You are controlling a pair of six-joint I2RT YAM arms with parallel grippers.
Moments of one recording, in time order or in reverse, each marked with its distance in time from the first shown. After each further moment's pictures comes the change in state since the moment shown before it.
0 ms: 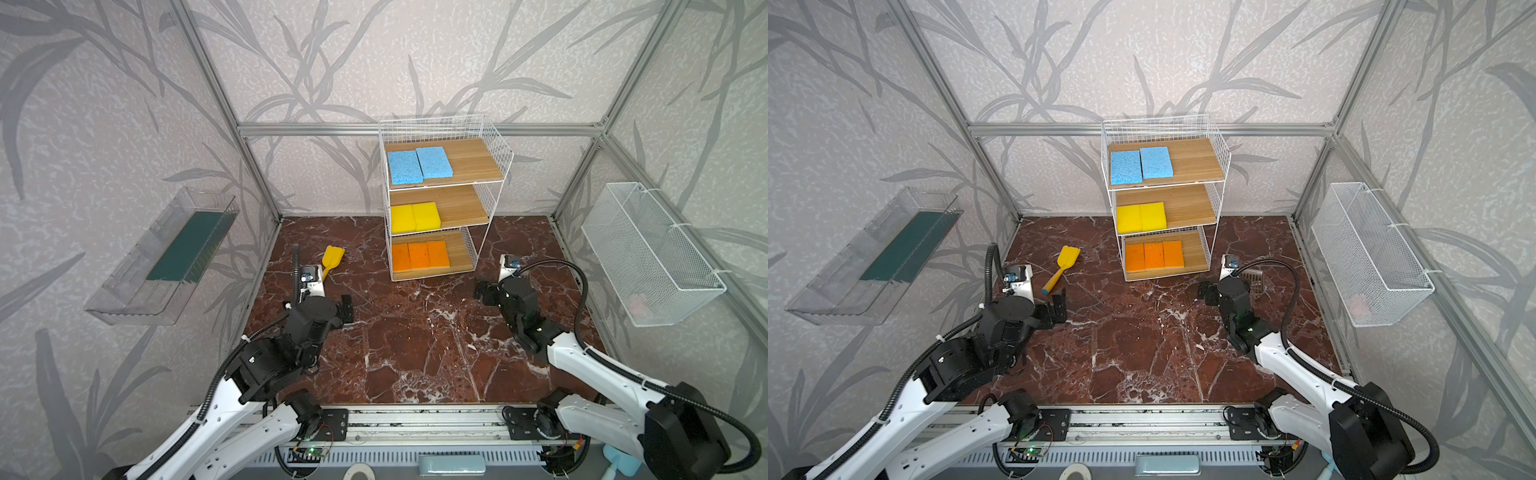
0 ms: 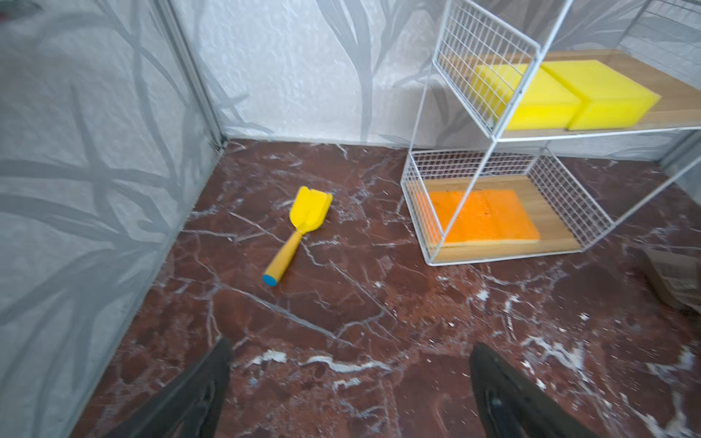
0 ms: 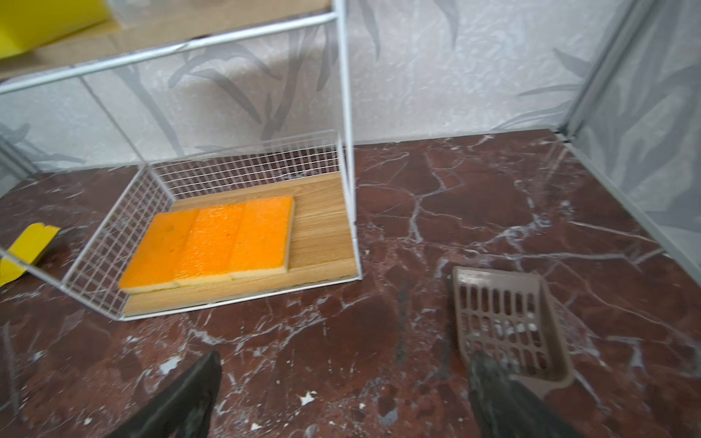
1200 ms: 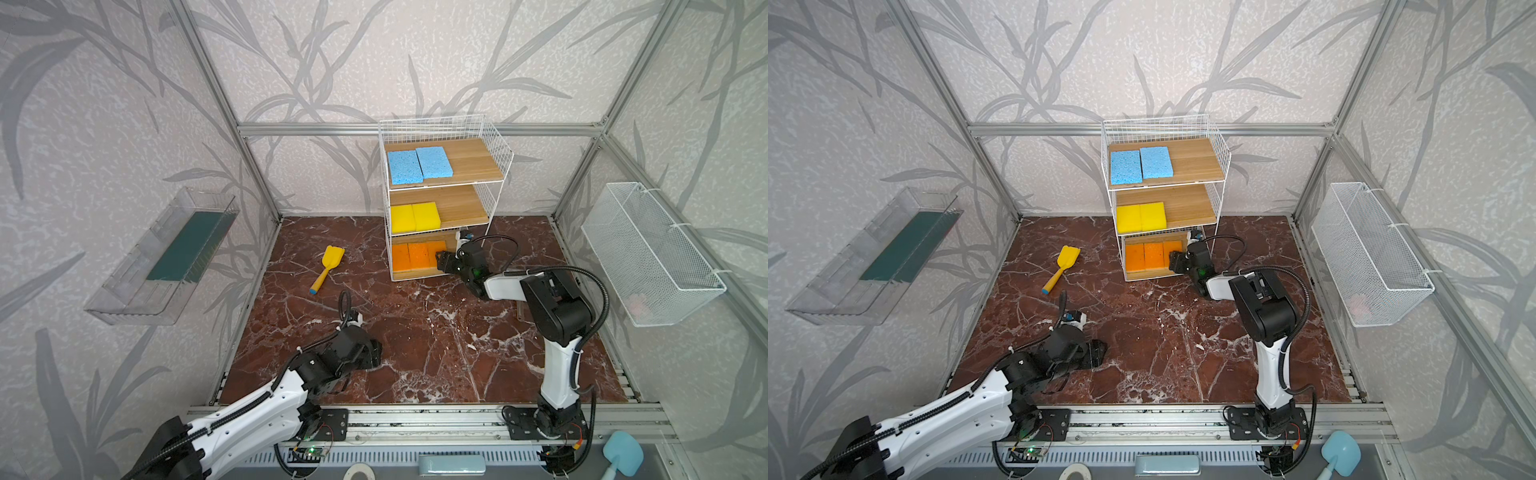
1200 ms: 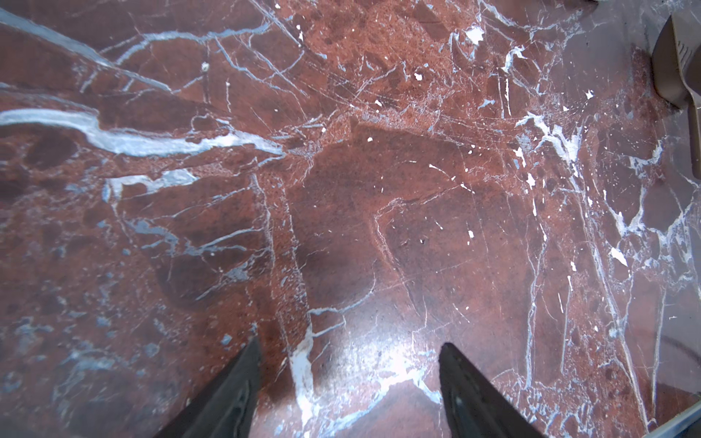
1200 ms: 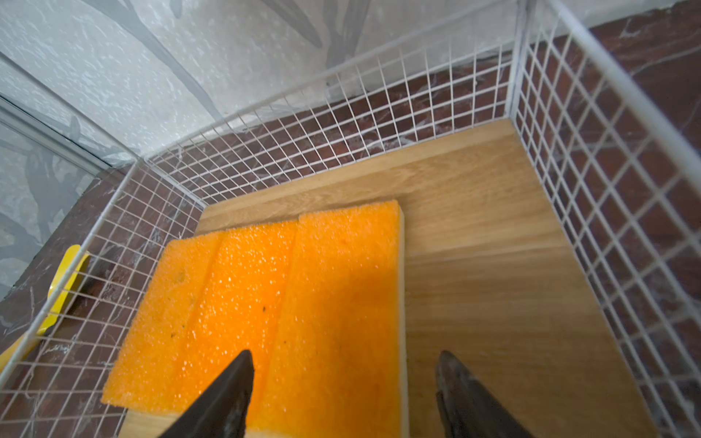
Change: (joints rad) left arm -0.032 0.108 -0.592 0.376 0.576 -0.380; right arm -0.061 0.952 0.534 0.333 -0.433 0.162
